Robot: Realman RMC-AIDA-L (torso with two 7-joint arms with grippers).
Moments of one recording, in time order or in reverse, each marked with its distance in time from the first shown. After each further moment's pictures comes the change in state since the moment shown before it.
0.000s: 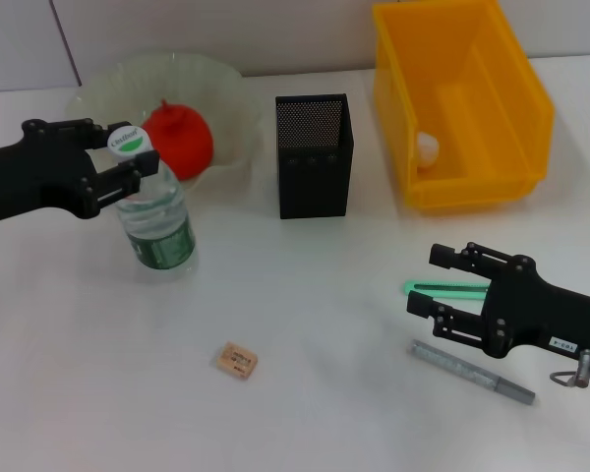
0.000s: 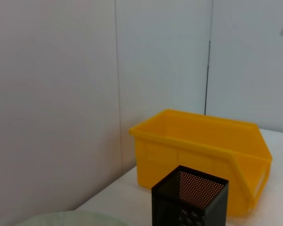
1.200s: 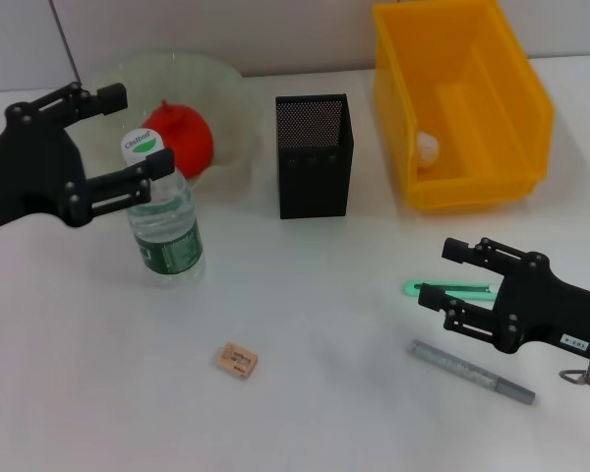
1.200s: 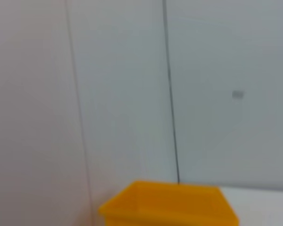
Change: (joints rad) left arm 0.106 -0.004 0.021 0.017 -0.277 0.143 0.247; right arm -0.012 0.000 0.038 0.004 0.000 -0.012 -0.008
